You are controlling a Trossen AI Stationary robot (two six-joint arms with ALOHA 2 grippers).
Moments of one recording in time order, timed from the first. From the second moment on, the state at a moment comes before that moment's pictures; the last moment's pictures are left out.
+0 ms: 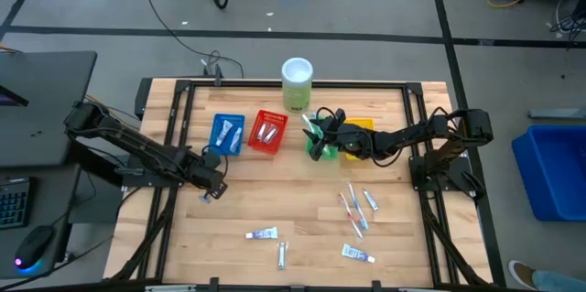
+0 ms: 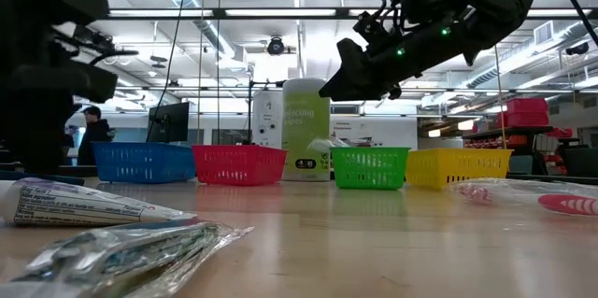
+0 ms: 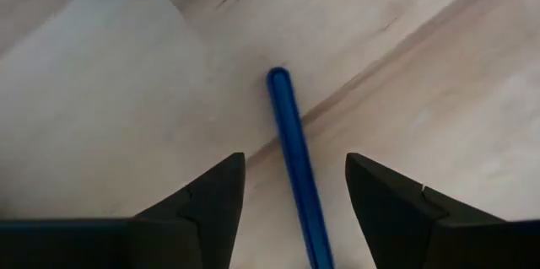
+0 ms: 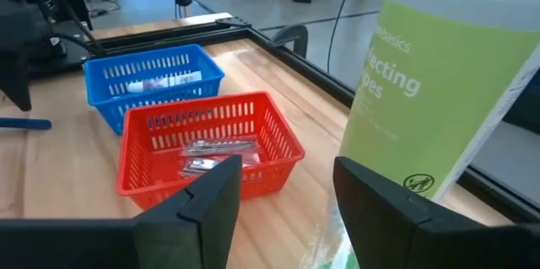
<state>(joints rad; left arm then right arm) -0.36 1.08 0.44 -0.71 -0.17 -1.27 -0.08 1.61 0.67 0.62 0.47 0.11</state>
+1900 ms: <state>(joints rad) -0.37 1.08 0.37 -0.52 -0.12 -0.83 -0.08 1.61 0.67 0.72 0.22 0.11</state>
